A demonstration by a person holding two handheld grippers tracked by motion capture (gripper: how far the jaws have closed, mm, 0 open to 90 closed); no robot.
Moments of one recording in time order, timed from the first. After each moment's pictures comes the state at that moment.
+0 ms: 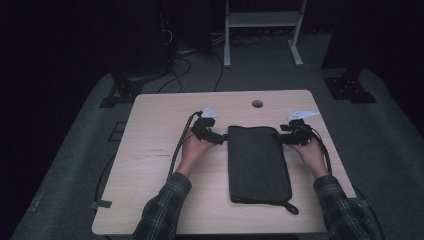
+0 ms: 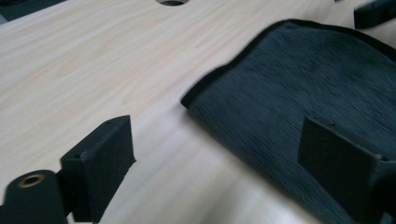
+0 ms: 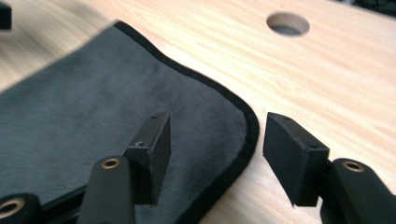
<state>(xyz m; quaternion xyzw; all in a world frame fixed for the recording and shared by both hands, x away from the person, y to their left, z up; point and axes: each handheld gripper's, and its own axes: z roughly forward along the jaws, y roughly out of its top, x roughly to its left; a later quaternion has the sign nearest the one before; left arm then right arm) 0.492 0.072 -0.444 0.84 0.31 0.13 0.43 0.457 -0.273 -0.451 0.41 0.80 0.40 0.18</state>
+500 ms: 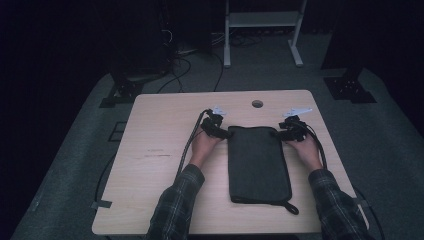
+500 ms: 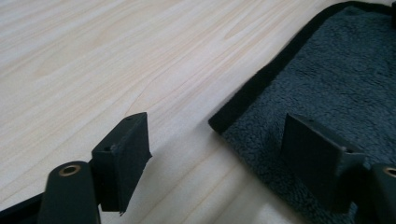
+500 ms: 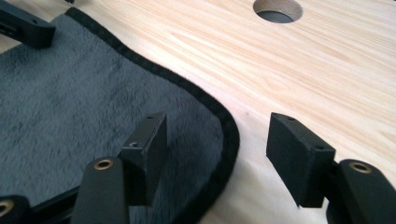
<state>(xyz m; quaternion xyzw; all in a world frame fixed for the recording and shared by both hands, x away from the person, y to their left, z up) 0.523 0.047 -0.474 0.85 0.33 0.13 0.39 0.487 -0.268 -0.464 0.42 0.81 0.37 0.18</state>
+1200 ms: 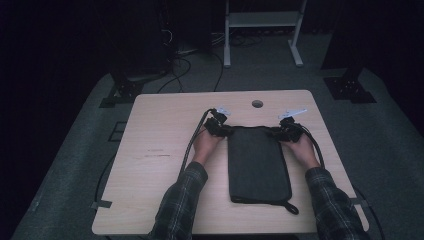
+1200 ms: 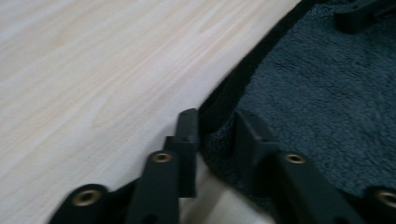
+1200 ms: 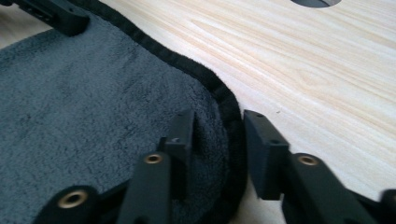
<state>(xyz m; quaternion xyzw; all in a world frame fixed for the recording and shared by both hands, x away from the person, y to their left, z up) 0.527 0.035 -0.470 0.87 0.30 0.08 0.37 0.492 -0.262 -0.478 0.41 0.82 0.38 0.14</state>
